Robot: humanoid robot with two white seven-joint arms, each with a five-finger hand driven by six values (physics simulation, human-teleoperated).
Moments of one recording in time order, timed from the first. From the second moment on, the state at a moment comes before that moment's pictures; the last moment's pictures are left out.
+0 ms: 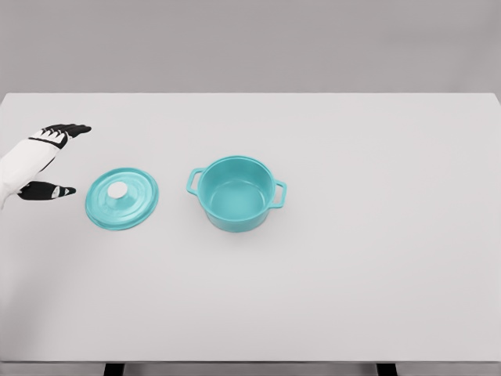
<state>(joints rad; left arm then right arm) -0.16 0.58 0.06 -1.33 -0.55 -0.61 -0.24 0.01 0.00 -0.30 0.05 0.25 -0.01 0.09</state>
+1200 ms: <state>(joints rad) -0.32 0.65 -0.08 -1.39 -0.56 -0.61 -0.61 0.01 0.00 -0.30 0.05 0.25 -0.01 0.09</state>
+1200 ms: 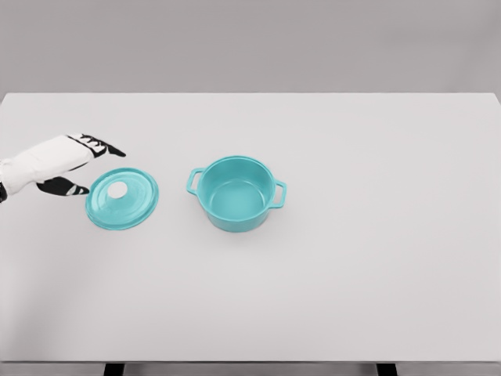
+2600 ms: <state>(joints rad) -0.31 0.64 -0.15 -1.34 -0.51 -0.61 -0.61 0.01 0.00 -0.30 0.05 0.25 -0.01 0.09</state>
